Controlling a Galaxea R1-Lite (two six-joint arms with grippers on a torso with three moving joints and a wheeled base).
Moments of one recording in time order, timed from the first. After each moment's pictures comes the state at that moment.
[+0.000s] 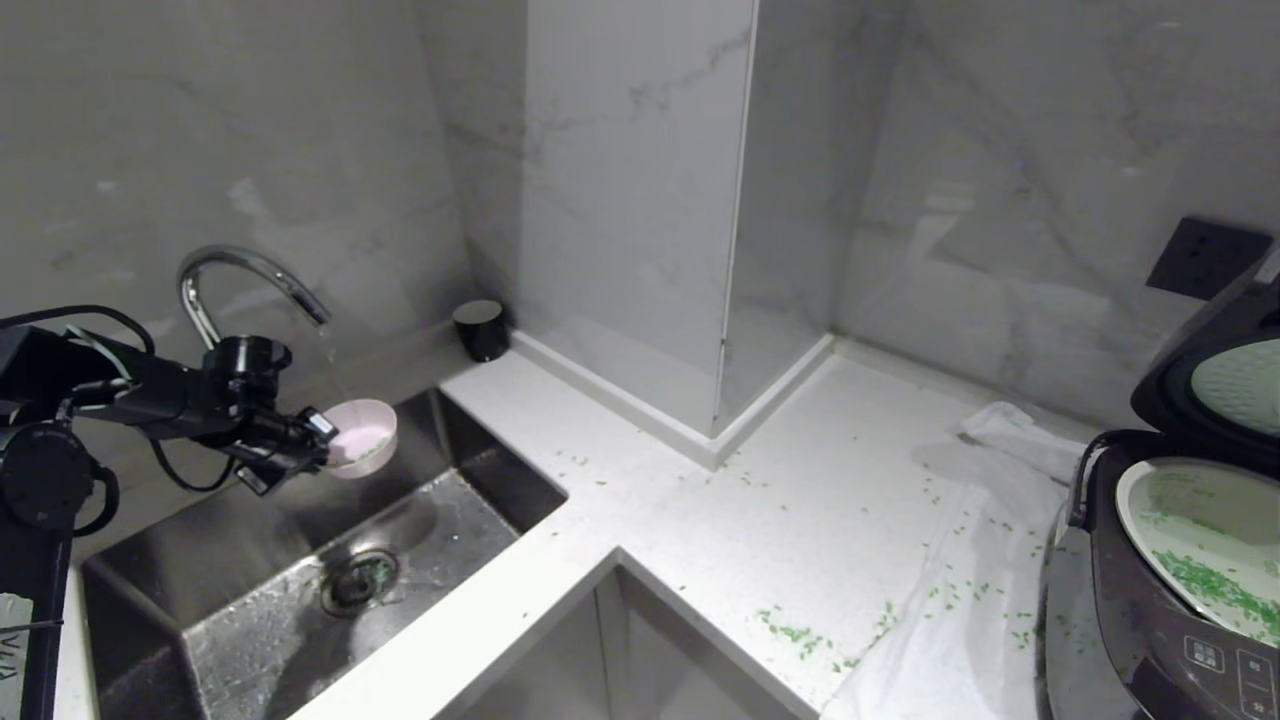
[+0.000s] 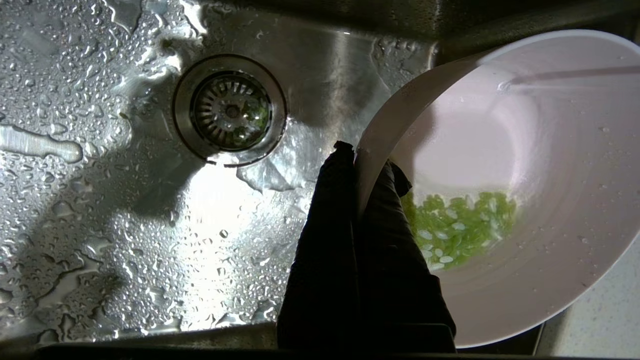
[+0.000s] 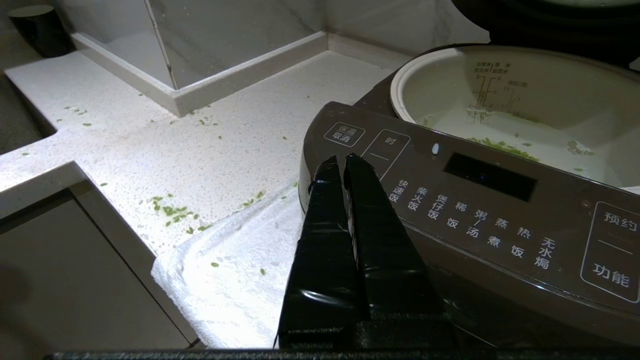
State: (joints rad) left arm 0.25 2.46 -1.74 0.17 -0.03 -0.71; right arm 0.00 0.00 0.00 0.00 0.00 0.00
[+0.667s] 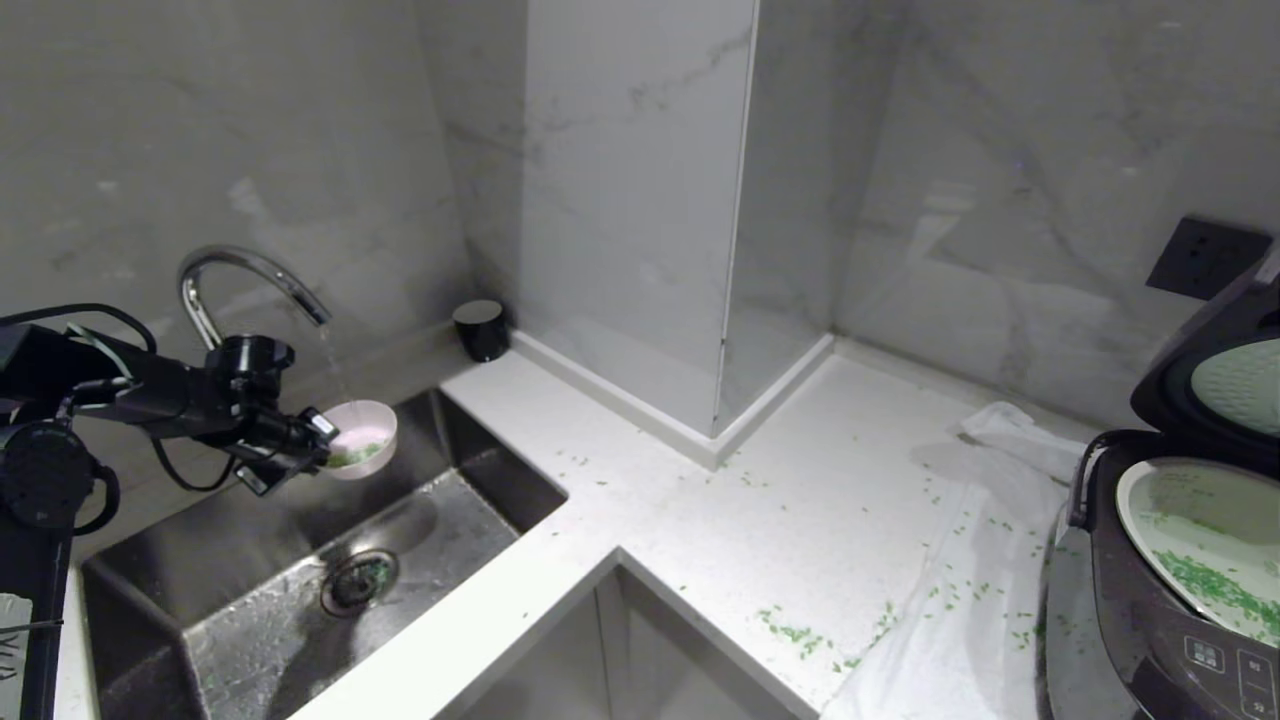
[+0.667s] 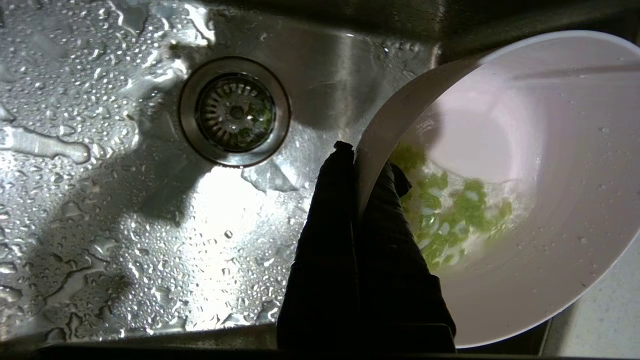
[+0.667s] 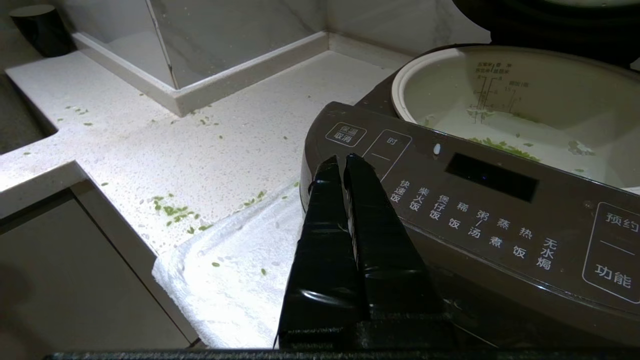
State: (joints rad) left arm 0.24 2.45 -1.73 0.17 -0.01 -0.70; right arm 0.00 0.00 0.00 0.00 0.00 0.00
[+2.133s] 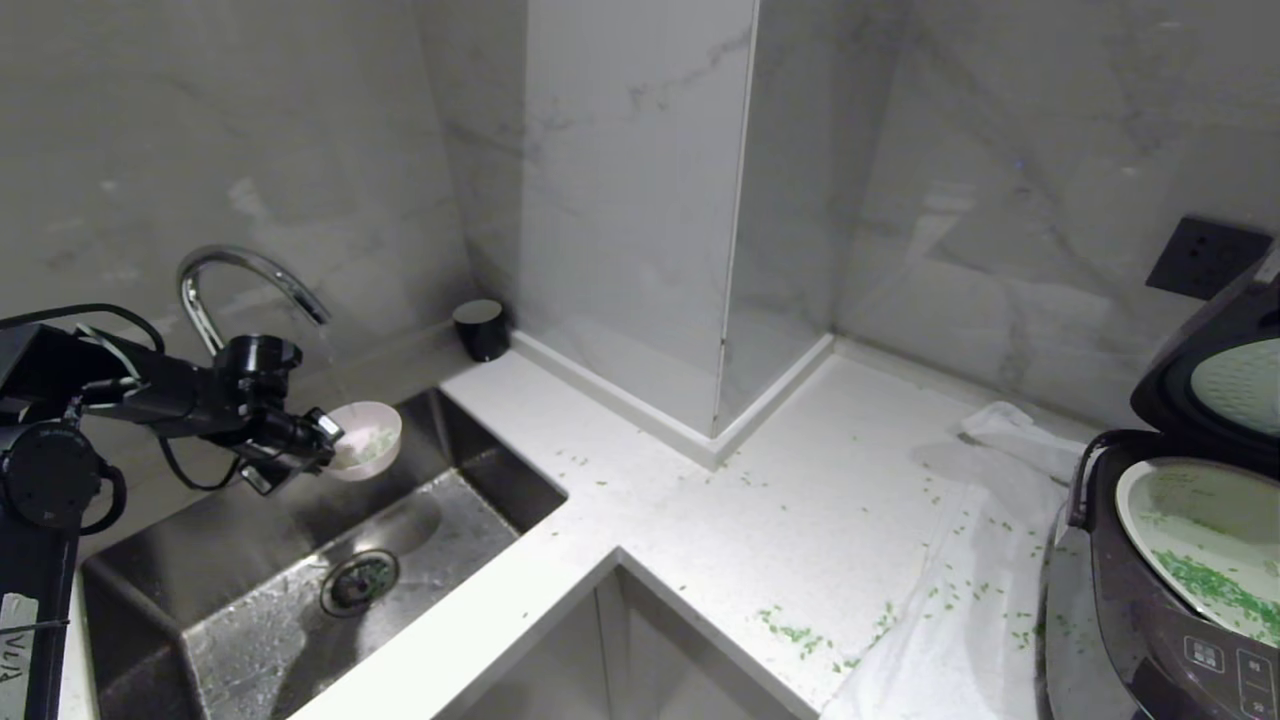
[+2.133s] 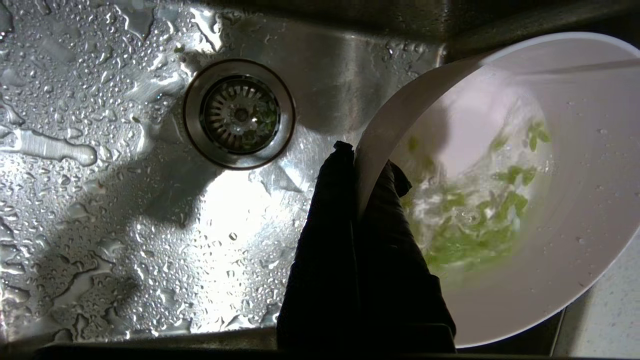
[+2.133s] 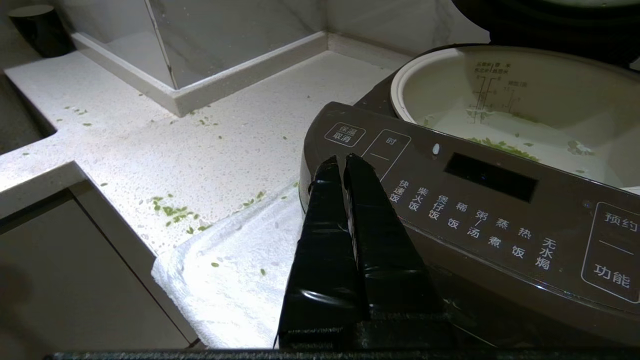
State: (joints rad) left arm 0.23 2.45 -1.73 0.17 0.03 -0.70; right arm 0.00 0.00 0.00 0.00 0.00 0.00
